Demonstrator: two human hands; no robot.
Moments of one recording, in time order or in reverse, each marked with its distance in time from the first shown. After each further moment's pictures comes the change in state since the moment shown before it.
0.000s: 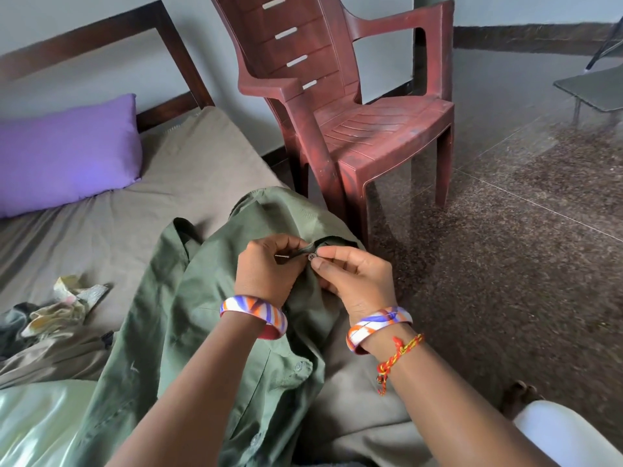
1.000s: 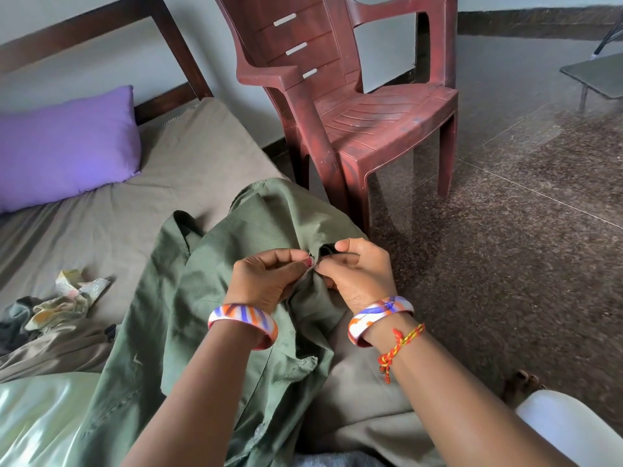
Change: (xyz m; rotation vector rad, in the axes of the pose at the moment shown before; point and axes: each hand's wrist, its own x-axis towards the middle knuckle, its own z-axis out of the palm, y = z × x) left_hand -0.019 0.002 0.000 -0.673 -0.049 -0.481; right_hand 0.005 0.002 -0.002 -0.091 0.012 0.118
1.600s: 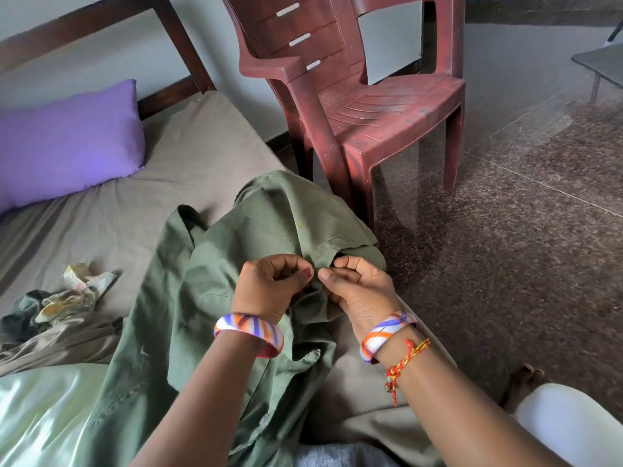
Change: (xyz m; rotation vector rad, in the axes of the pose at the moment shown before) left_hand -0.003 -0.016 -0.014 0.438 -0.028 0.235; right_hand -0.009 0.032 -0.002 0.340 -0.052 0.145
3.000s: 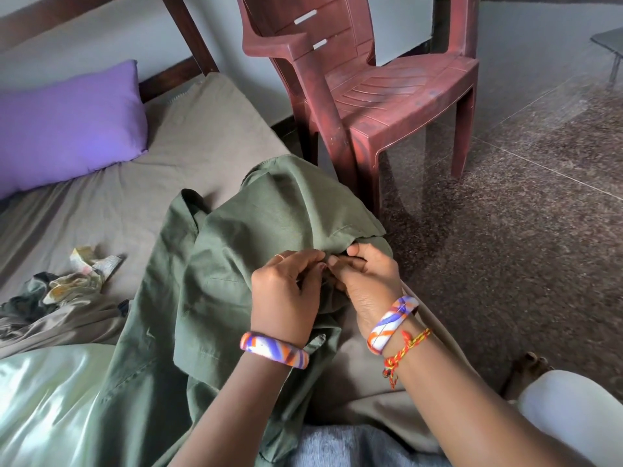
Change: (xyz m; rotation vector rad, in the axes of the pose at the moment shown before) left_hand -0.021 -0.015 0.020 0.435 0.348 0.533; right_hand 0.001 0.008 0.002 -0.119 0.057 -0.112
